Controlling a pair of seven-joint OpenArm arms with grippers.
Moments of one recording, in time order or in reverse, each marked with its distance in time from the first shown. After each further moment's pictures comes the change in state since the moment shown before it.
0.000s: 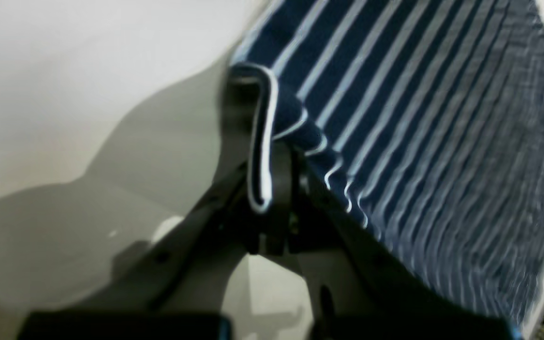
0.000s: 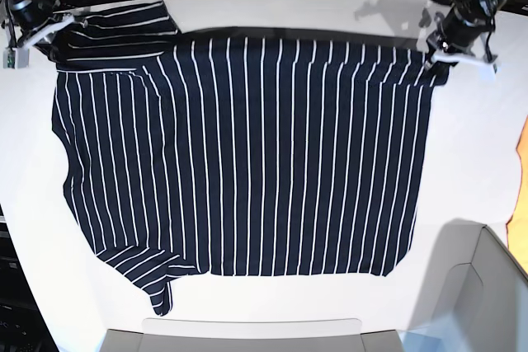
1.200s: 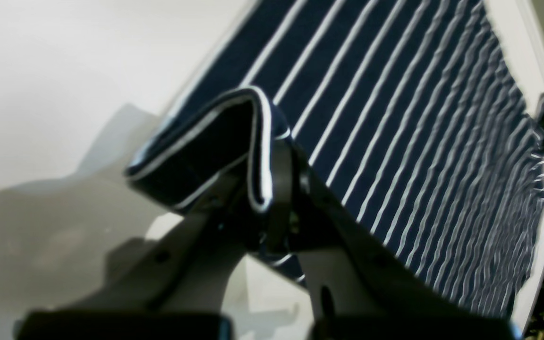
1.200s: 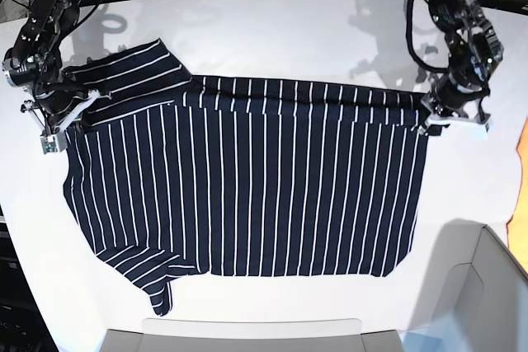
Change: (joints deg) left arm -21.5 2.5 1.4 -12.0 10.1 0.5 2.7; right arm 24.4 4.3 -18.9 -14.8 -20.1 0.0 -0.1
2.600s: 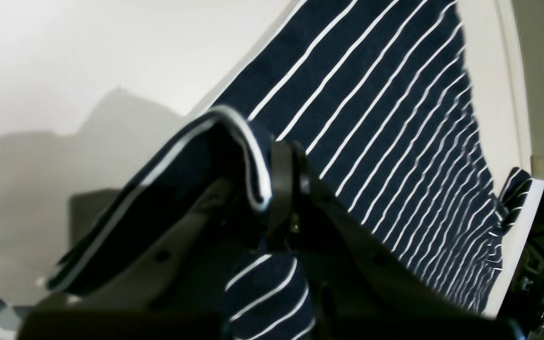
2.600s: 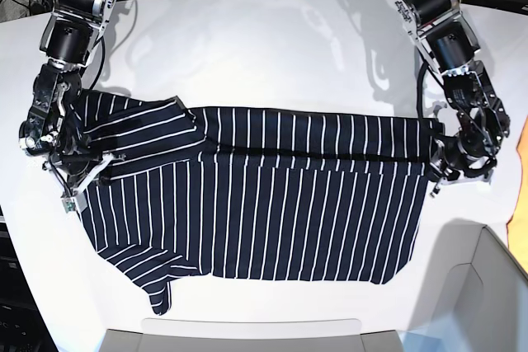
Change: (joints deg) left arm -25.6 -4.0 0.1 -28.3 6.2 0.0 -0.7; right arm 21.4 3.8 -11.9 -30.1 -6.0 -0.2 10.3
